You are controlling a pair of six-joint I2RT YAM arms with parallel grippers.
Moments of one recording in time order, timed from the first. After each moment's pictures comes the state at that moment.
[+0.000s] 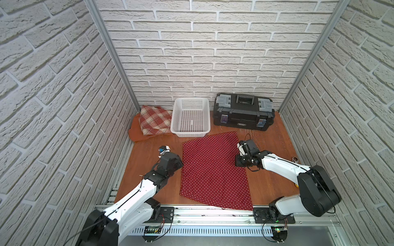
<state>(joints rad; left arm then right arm) -0.55 1.00 0.38 -0.12 -0.12 -0.90 0.39 1.48 0.73 -0.41 -0.10 0.44</state>
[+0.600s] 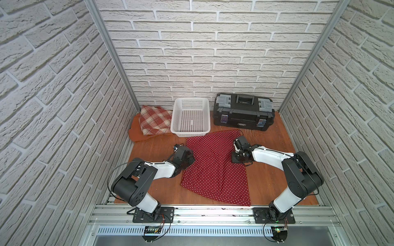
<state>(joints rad) -0.53 1.55 0.50 0.26 -0.01 -1.07 0.40 1.68 0.91 -0.45 0.04 0.43</state>
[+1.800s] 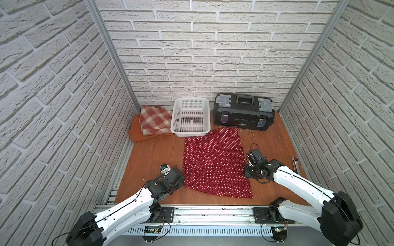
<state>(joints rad) -0.81 0.80 0.29 -0.56 -0.22 -1.25 0.45 1.07 0.57 -0.73 0.05 0.62</state>
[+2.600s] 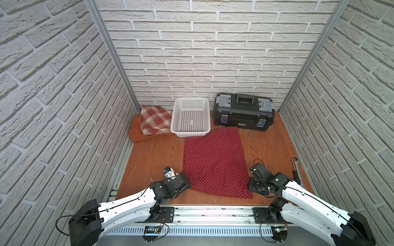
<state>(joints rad) -1.00 0.86 0.28 -0.50 -0.32 -1.48 0.59 0.84 0.42 -0.91 0.05 0.92</state>
